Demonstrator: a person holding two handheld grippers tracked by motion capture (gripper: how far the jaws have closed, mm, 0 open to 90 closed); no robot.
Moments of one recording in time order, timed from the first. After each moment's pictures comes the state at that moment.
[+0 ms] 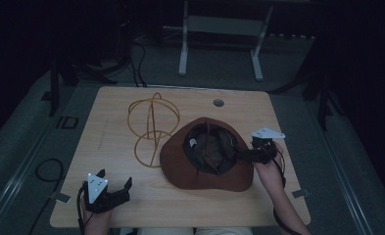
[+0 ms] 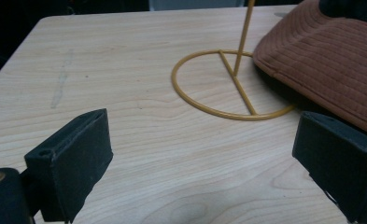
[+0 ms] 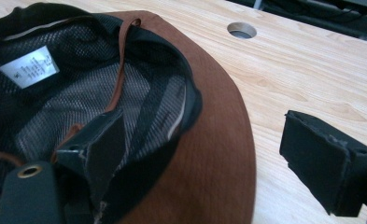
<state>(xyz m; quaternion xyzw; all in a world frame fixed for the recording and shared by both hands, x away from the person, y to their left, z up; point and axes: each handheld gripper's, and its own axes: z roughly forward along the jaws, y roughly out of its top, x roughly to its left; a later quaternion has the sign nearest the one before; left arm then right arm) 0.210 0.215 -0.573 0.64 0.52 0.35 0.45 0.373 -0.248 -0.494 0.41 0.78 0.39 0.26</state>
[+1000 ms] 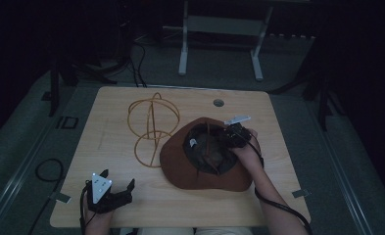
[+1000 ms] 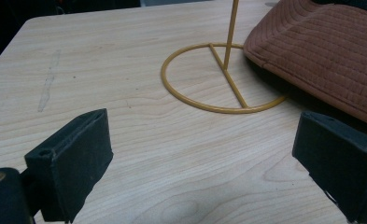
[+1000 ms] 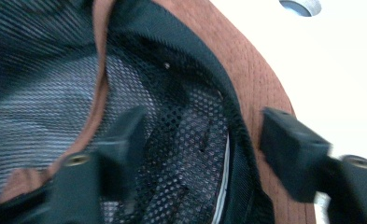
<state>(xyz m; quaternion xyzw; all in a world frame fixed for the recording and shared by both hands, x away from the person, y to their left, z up) 0.212 0.210 -0.573 0.66 0.50 0.35 0.44 0.447 -0.193 -0.530 0.39 0.84 0.31 0.23</state>
